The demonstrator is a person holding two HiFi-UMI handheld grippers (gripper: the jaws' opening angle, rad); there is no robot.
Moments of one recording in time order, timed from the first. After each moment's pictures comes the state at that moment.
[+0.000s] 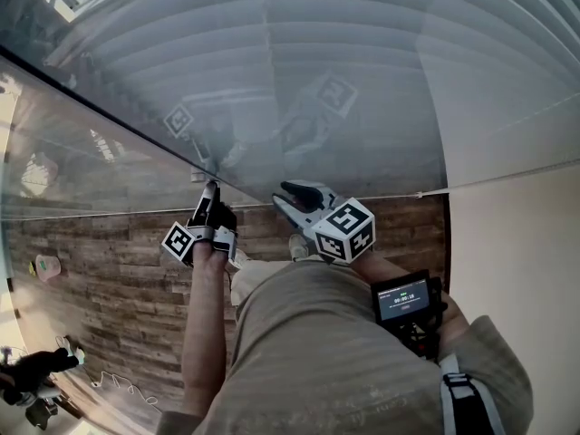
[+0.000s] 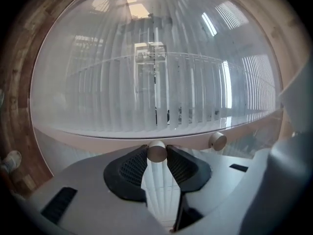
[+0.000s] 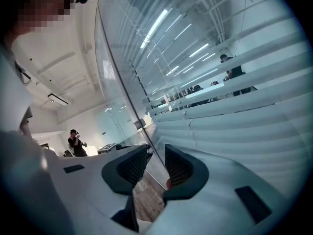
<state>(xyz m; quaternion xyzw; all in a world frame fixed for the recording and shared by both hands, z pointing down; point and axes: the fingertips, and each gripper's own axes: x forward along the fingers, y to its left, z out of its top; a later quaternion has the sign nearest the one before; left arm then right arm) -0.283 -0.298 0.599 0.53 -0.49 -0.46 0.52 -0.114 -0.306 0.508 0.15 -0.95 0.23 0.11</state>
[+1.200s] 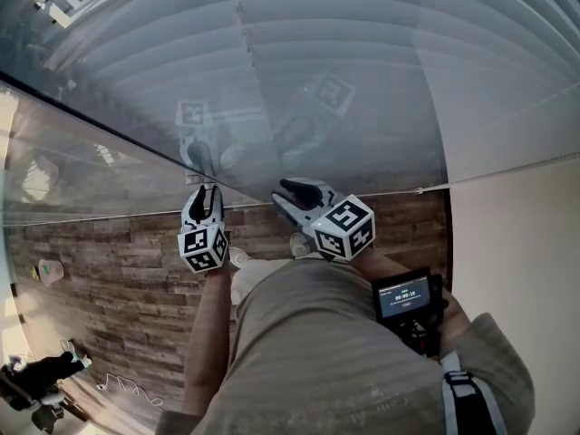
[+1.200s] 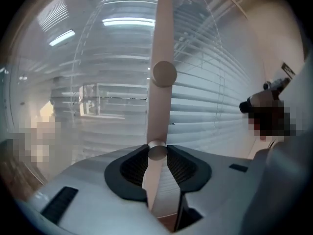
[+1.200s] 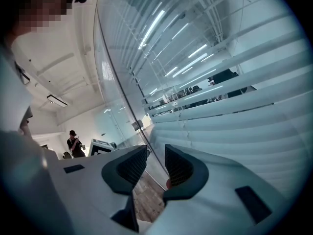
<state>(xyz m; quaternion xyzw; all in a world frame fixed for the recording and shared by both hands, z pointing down) -0.279 -0.294 0.597 0.67 -0.71 0.13 0.19 -0.112 -0.311 0.508 0.16 -0.95 0.24 0.11</state>
